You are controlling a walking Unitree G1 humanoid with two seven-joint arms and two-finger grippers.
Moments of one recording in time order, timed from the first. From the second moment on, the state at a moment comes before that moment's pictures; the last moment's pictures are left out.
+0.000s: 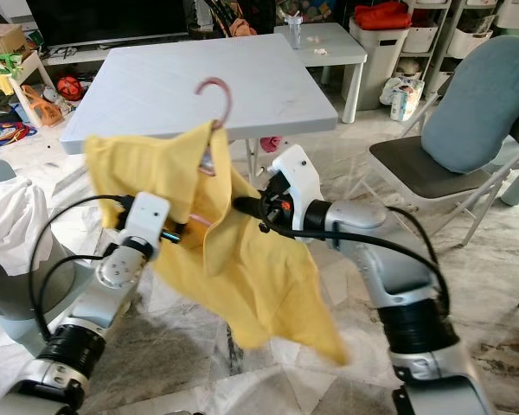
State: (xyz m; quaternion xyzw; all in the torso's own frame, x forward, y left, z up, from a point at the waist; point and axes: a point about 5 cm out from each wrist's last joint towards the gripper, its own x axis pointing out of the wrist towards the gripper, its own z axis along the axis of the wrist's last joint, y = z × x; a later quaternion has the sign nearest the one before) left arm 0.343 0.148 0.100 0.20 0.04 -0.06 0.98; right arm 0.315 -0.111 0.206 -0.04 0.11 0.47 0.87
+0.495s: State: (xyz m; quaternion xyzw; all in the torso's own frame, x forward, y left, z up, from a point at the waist) left arm 0.342 0.184 0.113 0.24 0.02 -0.02 0.97; right arm 0.331 -0.165 0.163 -0.26 0.15 0.37 0.88
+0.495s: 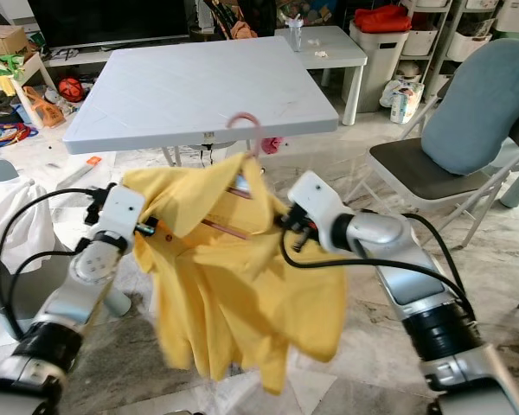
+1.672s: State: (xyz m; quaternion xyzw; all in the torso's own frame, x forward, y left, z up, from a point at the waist) left arm 0.338 0.203 0.101 0.15 0.09 0.00 0.98; right arm 0.310 -0.191 0.159 -0.22 0.10 0.51 0.82
